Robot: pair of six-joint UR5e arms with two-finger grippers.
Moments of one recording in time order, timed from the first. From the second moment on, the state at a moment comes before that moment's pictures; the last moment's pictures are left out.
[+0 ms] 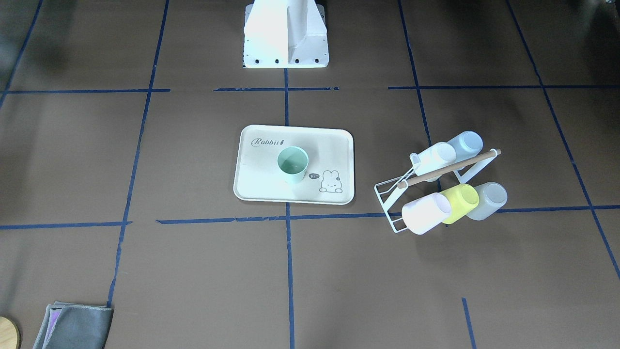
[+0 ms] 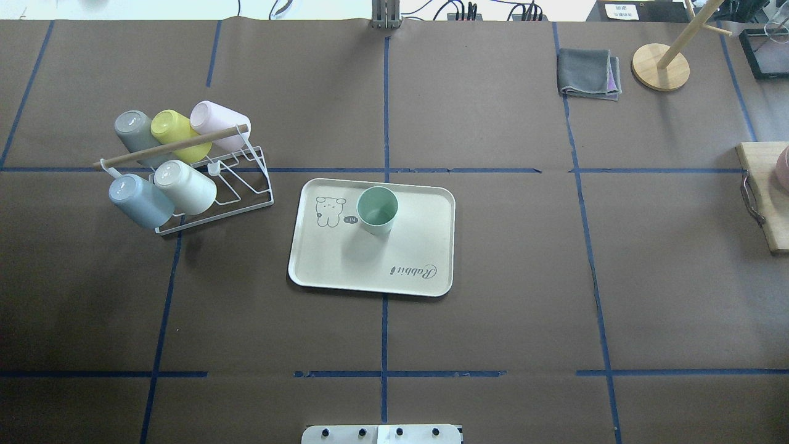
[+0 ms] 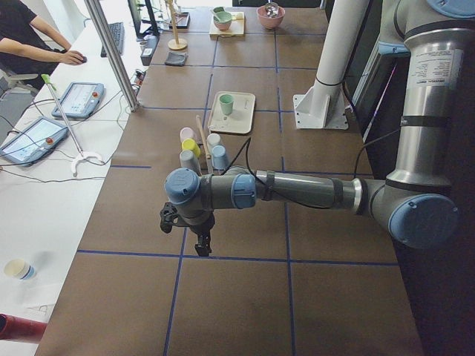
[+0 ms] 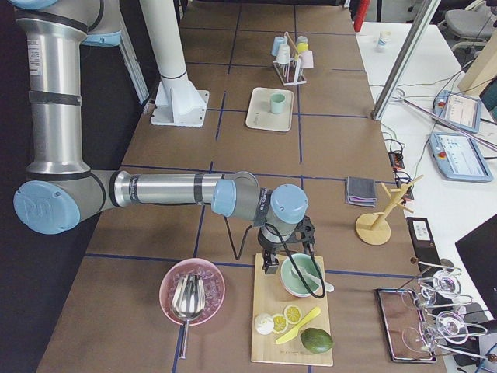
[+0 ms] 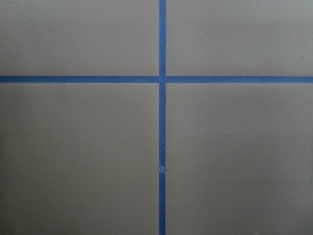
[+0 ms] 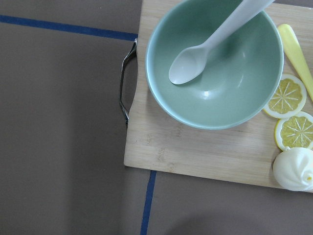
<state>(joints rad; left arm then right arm) -1.53 -1.57 -1.66 -1.40 -2.39 0.04 1.58 -1.61 1.67 -1.80 2.35 -0.27</state>
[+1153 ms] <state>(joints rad) -1.53 -1.50 -1.72 -1.37 -2.39 0.04 1.58 -1.62 1.67 -1.80 2.35 -0.22</state>
